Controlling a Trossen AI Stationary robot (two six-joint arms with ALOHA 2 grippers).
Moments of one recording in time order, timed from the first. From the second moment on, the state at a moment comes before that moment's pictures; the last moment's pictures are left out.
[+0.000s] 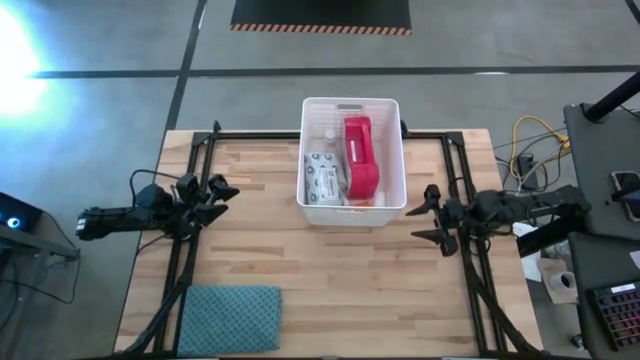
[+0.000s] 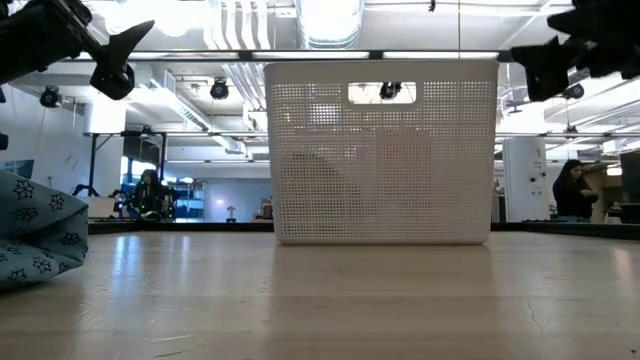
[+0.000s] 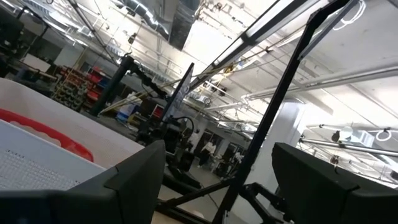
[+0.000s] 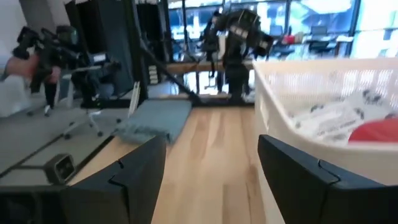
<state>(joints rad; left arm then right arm) 0.05 0.01 0.05 0.39 0.05 -0.55 0.18 0.18 0.14 0.04 0.02 0.10</state>
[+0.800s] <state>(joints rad) 0.11 0.01 0.01 0.33 0.05 -0.55 0.08 0.01 0.06 -0.10 -0.02 0.88</state>
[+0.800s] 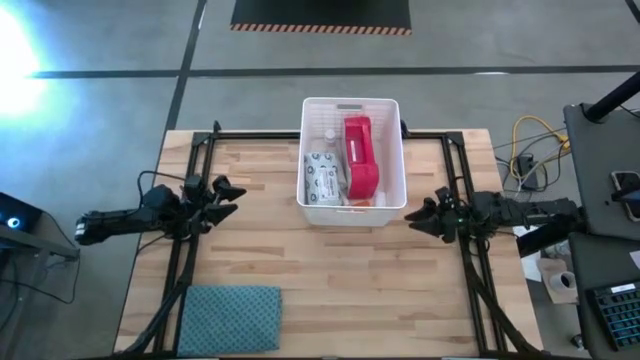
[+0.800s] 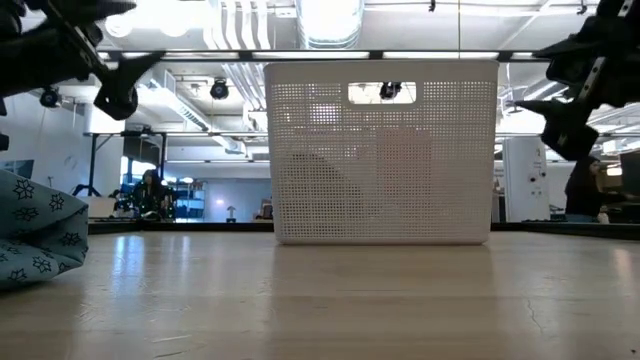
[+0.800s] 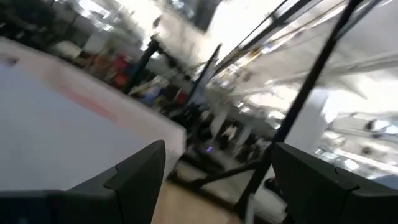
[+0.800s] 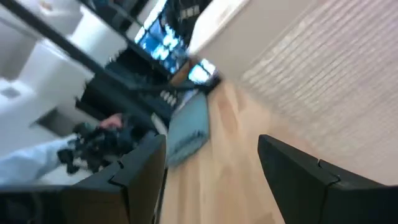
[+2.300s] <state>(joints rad) 0.13 0.26 0.01 0.25 0.05 -0.55 -0.02 0.03 0.01 0.01 0.00 0.88</state>
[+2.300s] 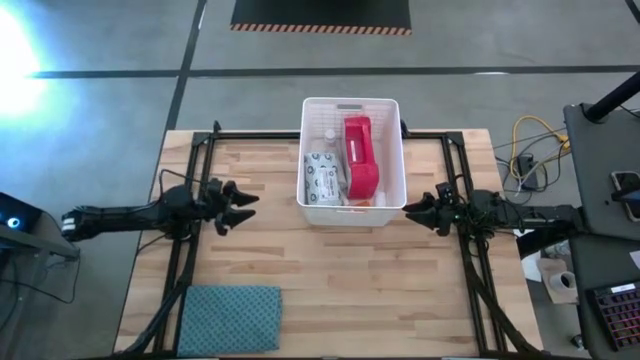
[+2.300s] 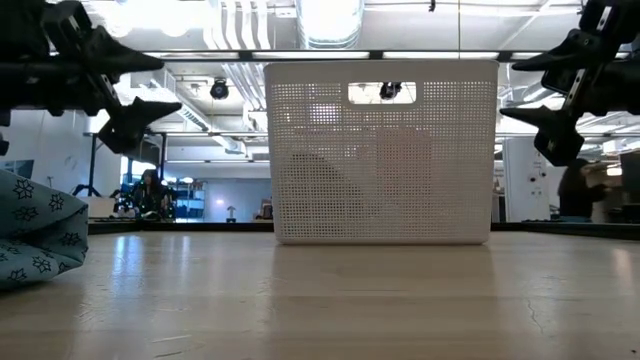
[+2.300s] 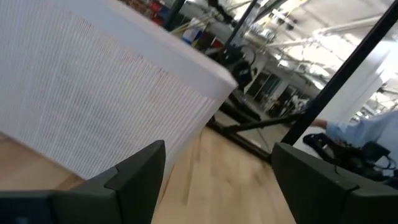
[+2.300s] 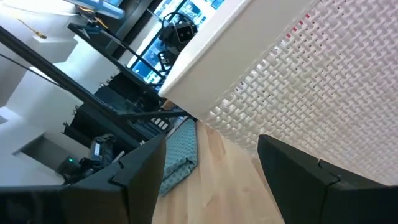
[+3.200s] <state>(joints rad) 0.13 0.50 0.01 0.25 0.05 -0.55 -0.02 0.03 0.01 0.01 0.00 0.88</state>
